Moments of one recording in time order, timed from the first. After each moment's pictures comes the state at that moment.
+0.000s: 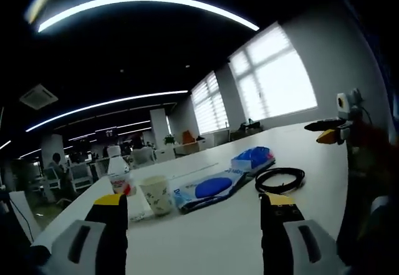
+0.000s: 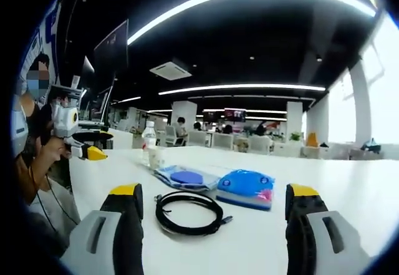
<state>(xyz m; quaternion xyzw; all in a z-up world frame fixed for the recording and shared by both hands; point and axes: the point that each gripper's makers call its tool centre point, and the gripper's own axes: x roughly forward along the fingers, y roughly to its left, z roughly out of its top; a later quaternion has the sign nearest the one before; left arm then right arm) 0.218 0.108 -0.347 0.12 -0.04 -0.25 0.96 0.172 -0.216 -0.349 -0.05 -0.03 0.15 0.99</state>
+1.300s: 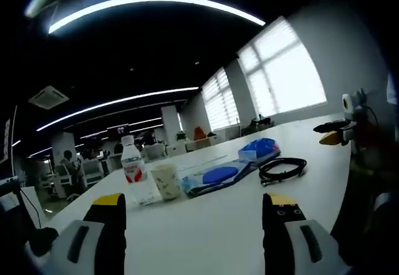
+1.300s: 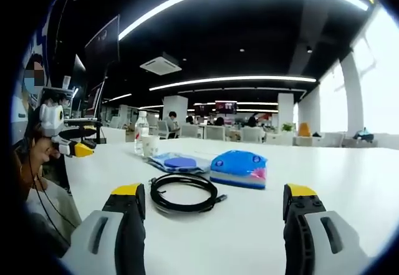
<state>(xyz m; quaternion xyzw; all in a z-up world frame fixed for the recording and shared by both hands) 0.197 0.127 -0.365 0.11 -0.03 -0.21 0.97 0.164 -0.223 -0.381 -0.03 -0.01 0.14 0.99</state>
